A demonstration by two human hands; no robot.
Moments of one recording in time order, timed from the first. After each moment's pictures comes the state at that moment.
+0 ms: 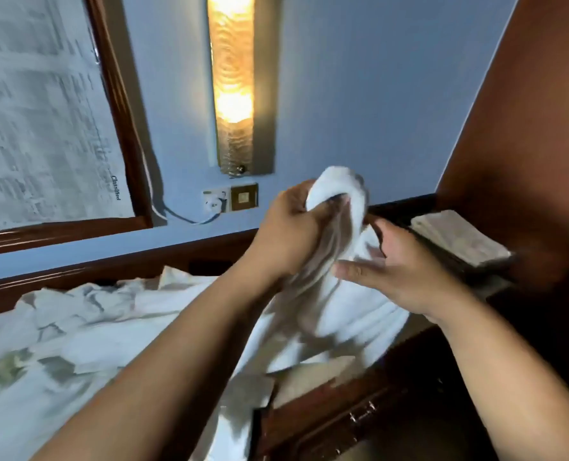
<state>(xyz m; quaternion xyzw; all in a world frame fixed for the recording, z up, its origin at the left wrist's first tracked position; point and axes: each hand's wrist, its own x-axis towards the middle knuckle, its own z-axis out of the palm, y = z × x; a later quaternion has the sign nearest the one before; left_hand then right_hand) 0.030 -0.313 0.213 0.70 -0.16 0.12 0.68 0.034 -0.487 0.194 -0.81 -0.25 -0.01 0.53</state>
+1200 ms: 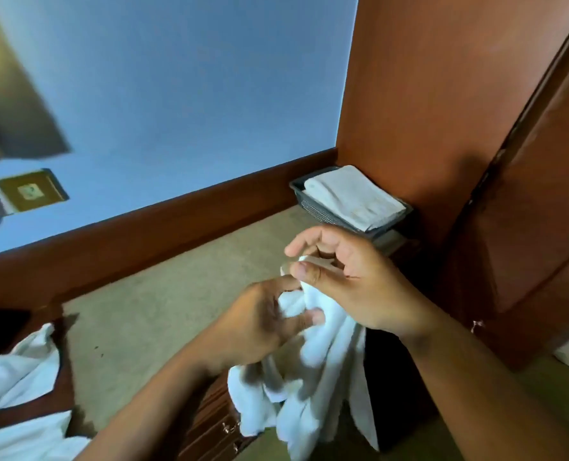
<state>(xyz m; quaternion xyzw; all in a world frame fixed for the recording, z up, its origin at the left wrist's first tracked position) 0.160 -0.664 0.077 0.79 -0.30 -0.07 0.53 0.156 -0.844 0.125 -0.79 -0.23 -0.02 0.56</state>
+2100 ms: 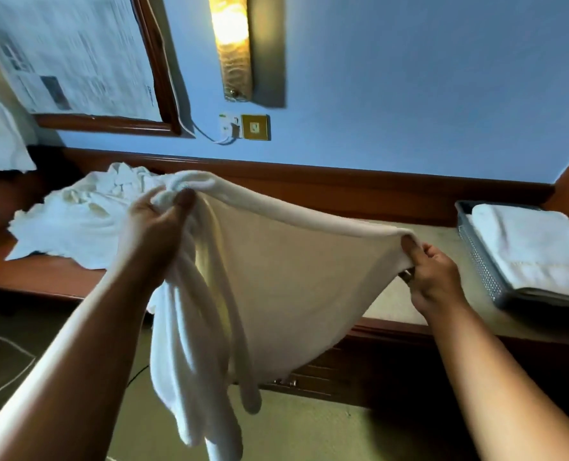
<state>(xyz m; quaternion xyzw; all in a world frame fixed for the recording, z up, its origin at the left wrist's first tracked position) 0.009 -0.614 0.107 0.67 0.32 0.42 0.52 0.264 -0.893 0.022 -0.61 0.01 0.15 0.77</state>
